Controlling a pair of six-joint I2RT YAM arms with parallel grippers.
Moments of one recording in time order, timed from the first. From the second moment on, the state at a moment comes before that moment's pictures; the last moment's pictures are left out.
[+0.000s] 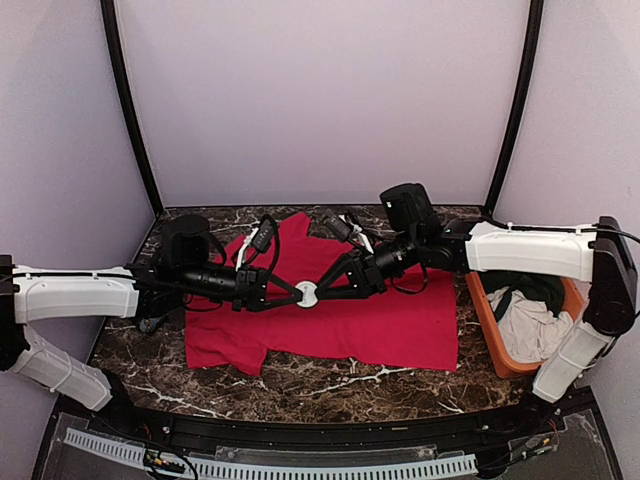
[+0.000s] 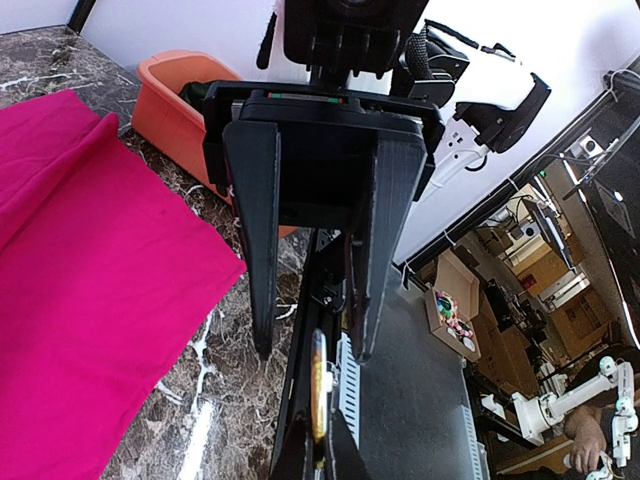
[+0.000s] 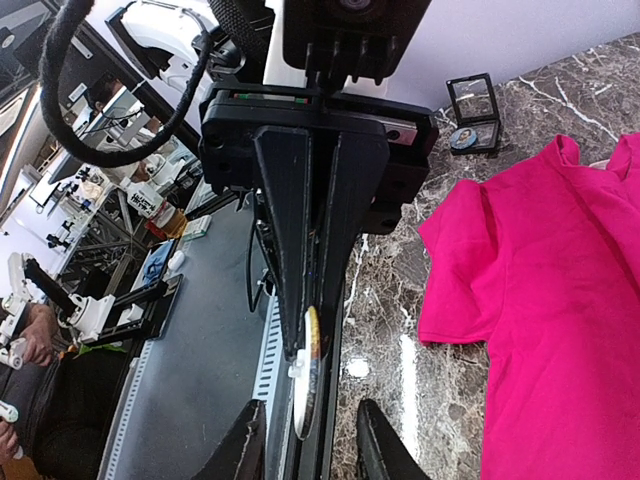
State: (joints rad) left arm -0.78 1.30 0.74 0.31 0.82 -0.54; right arm 0.83 1.61 1.18 -0.11 -1.03 0.14
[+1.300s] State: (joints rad) left arm -0.78 1.31 0.74 0.31 0.82 -0.54; right arm 0.85 1.66 1.23 -0.15 -1.04 0.13
